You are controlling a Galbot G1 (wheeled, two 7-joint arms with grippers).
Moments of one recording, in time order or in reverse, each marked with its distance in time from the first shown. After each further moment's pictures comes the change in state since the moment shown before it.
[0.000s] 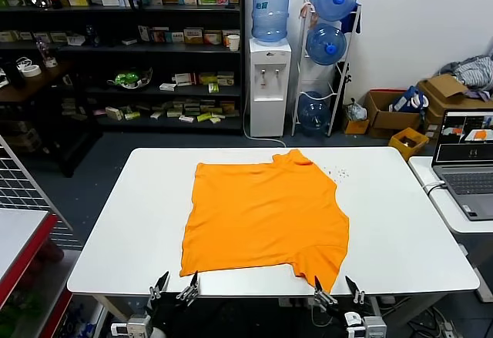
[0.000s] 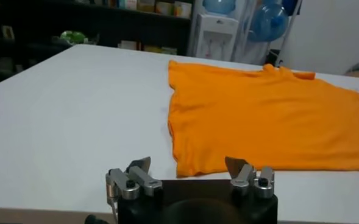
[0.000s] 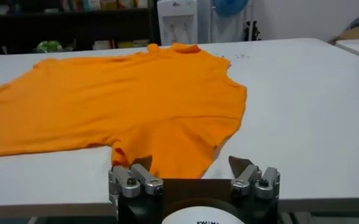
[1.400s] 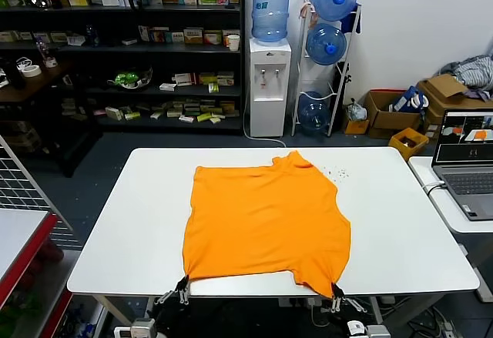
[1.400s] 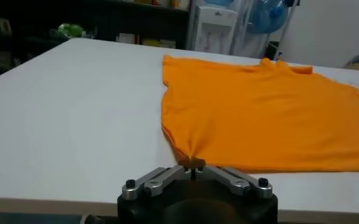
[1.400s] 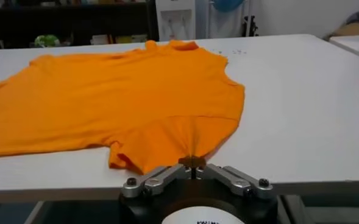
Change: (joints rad) left arm 0.066 0.054 0.041 -0.099 -0.033 0.022 -0.079; right arm -0.159 -0.083 0.006 0.136 0.060 0.019 0.060
